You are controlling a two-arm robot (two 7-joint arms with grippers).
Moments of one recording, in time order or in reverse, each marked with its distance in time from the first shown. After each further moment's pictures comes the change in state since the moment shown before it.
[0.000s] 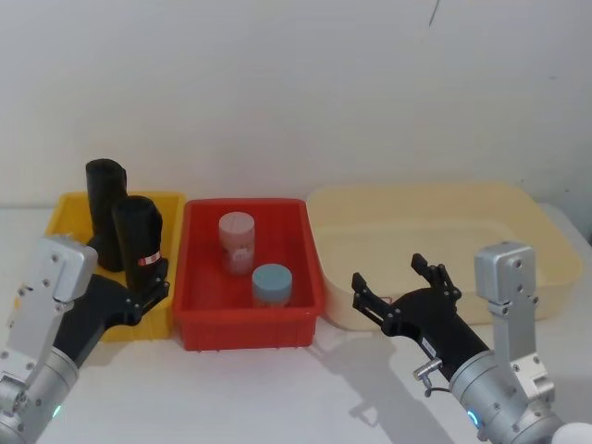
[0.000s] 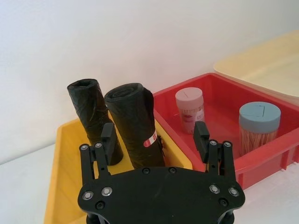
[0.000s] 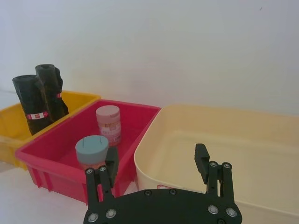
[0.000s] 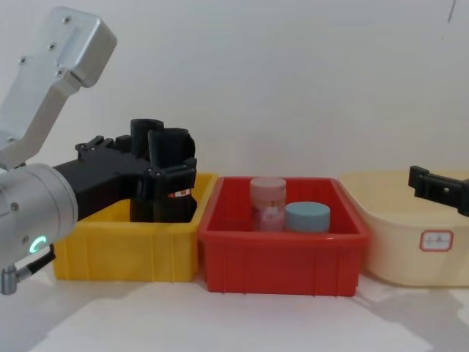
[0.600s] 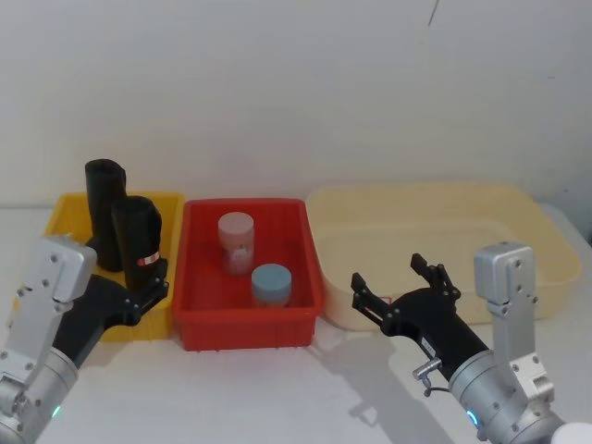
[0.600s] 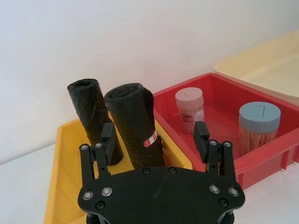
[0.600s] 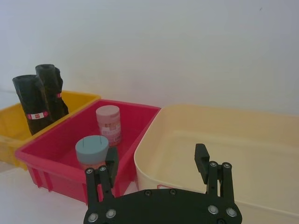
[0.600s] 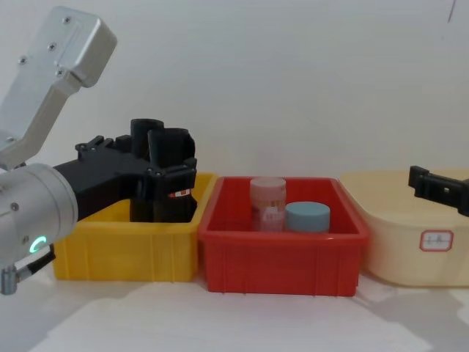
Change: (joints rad) left arm 0.000 0.000 0.000 0.000 0.000 0.000 0.000; right arm 0.000 0.000 0.000 0.000 0.000 0.000 0.000
